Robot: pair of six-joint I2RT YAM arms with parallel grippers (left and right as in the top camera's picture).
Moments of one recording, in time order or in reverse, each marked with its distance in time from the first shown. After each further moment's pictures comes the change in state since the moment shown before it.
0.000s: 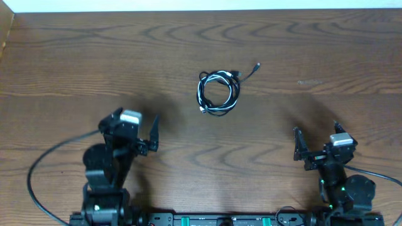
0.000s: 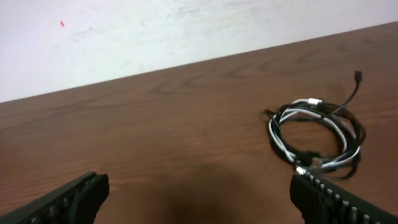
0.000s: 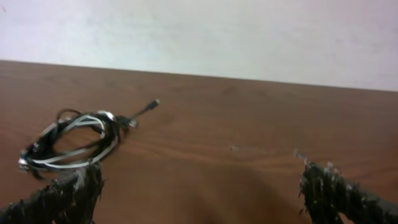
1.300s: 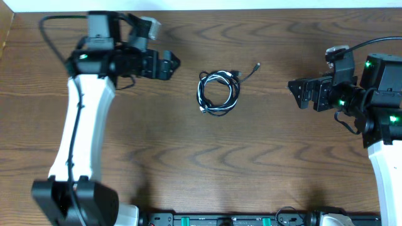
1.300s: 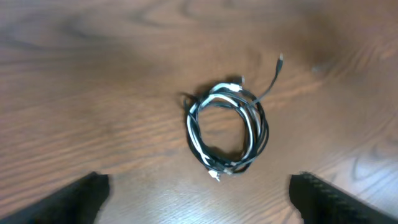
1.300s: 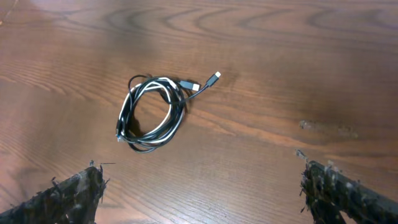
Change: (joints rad) left arm -0.074 1.114 1.183 -0.750 0.276 -0.027; right arm 0.000 1.158 1.024 -0.539 -0.257 -0.040
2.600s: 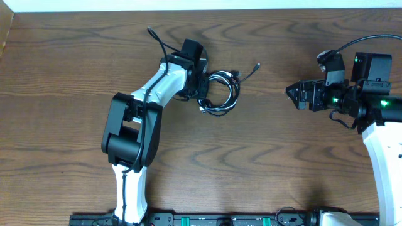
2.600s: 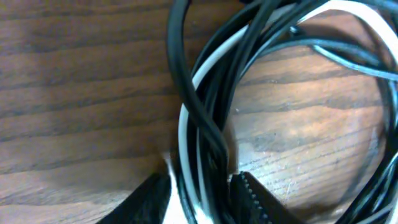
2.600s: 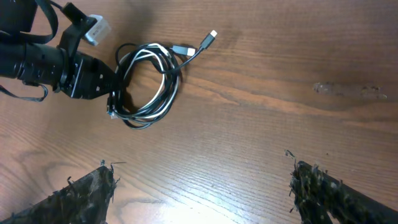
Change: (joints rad) left arm -0.302 0.513 -0.039 0.182 -0.342 -0.290; right arm 0.000 0.105 0.000 -0.064 -0.001 -0.002
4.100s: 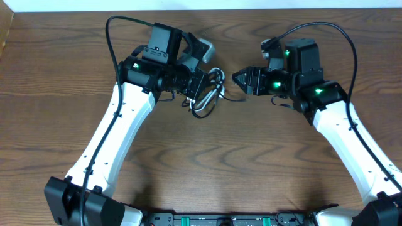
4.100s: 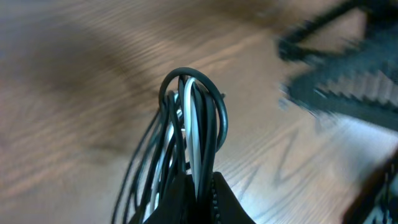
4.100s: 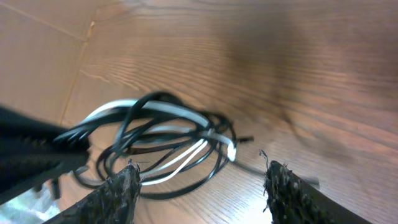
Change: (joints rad) left arm 0.001 -0.546 -0.006 -0.205 0.260 0.240; right arm 0.370 0.190 0.001 0.425 -0.069 0.475
